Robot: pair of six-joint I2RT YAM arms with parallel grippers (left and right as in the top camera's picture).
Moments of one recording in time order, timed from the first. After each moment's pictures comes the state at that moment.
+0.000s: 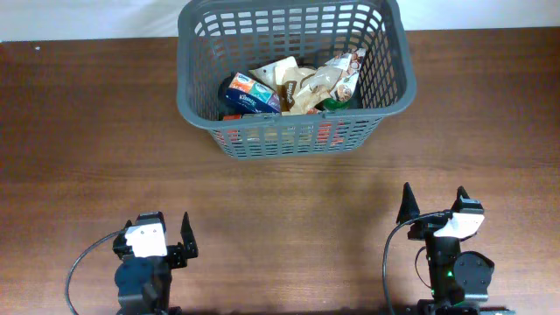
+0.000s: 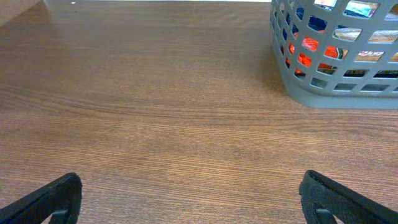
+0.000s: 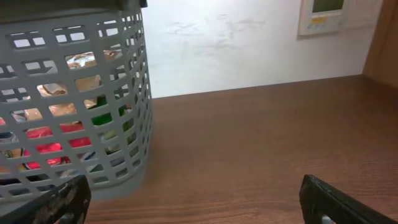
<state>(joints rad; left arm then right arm) 0.08 0.02 0.17 -0.57 -0.06 -0.01 -0.07 0.02 0.01 -0.05 0.00 0.10</state>
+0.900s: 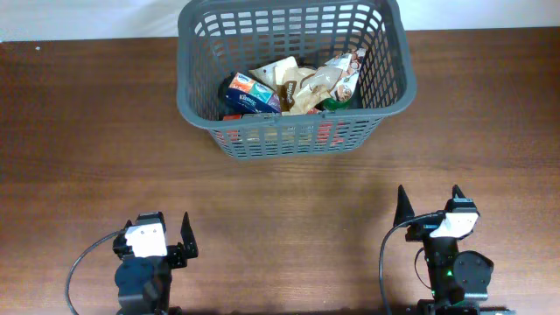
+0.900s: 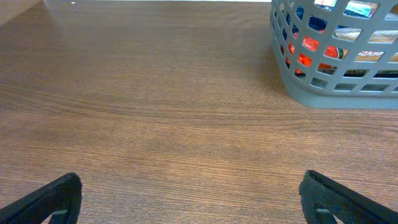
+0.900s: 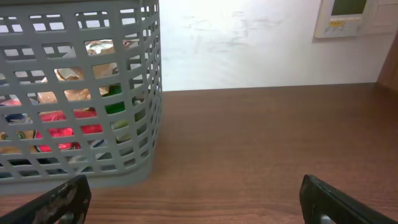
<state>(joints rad) 0.08 0.02 0.17 -0.57 -0.06 -0.01 -0.07 0.02 0.01 -0.07 -0.06 0.04</state>
